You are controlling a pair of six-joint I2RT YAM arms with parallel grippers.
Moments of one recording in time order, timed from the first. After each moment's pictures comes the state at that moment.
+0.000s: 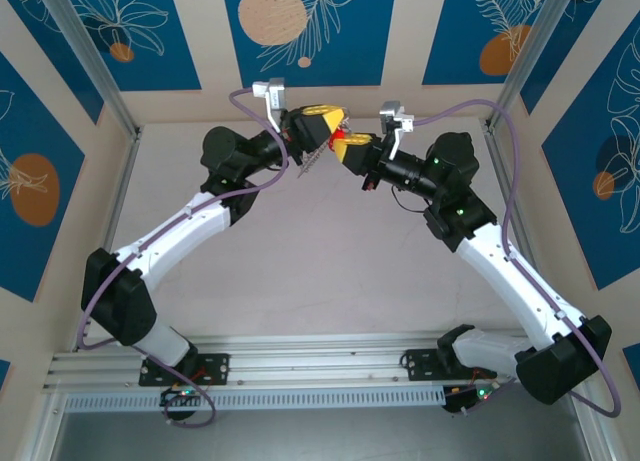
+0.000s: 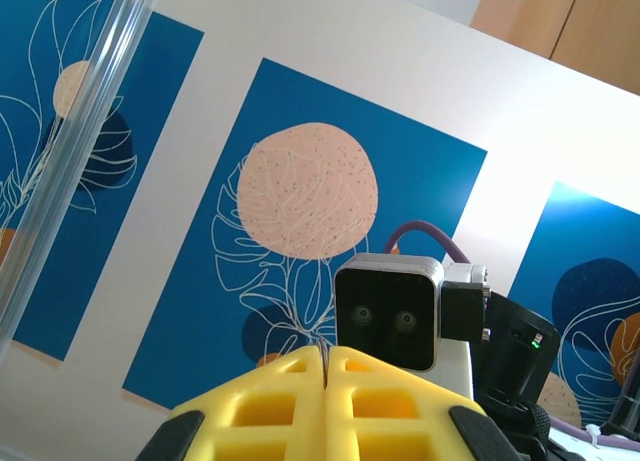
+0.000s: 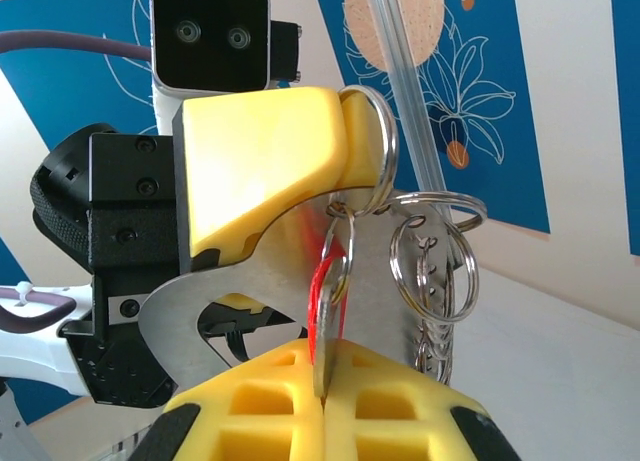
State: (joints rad) left arm -0.62 1.55 1.34 0.80 0.67 -0.81; right arm 0.50 1.16 1.17 0.11 -0.61 0.39
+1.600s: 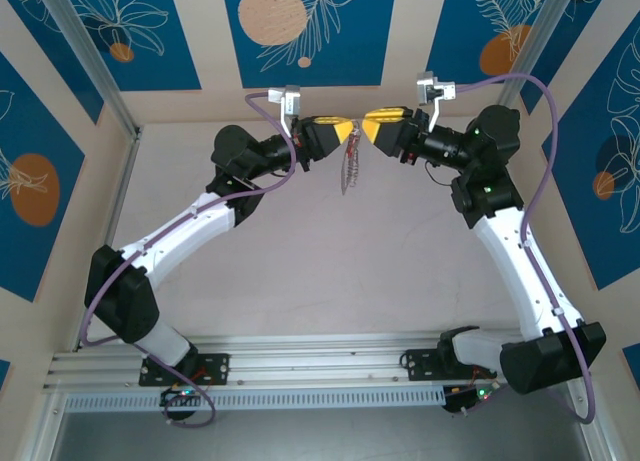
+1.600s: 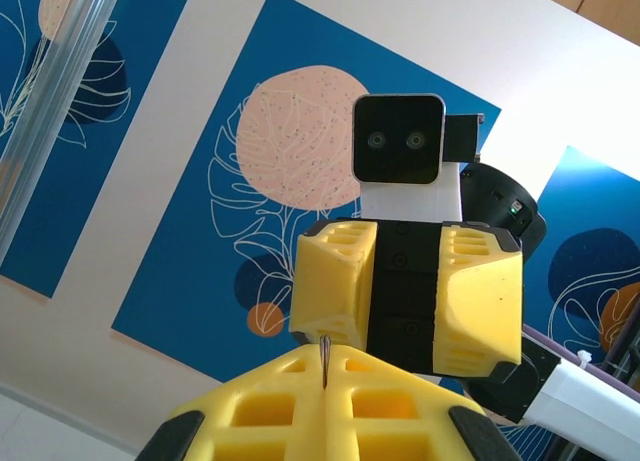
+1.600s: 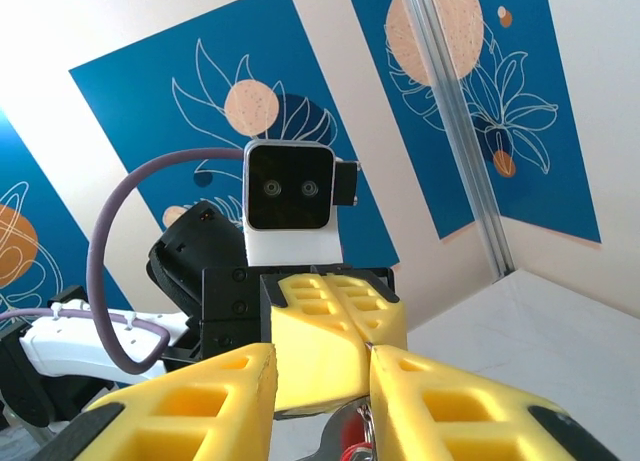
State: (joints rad) left arm -0.64 1.57 1.34 0.71 0.71 -0.80; right arm 0.23 1.21 1.32 0.15 -0.99 0.61
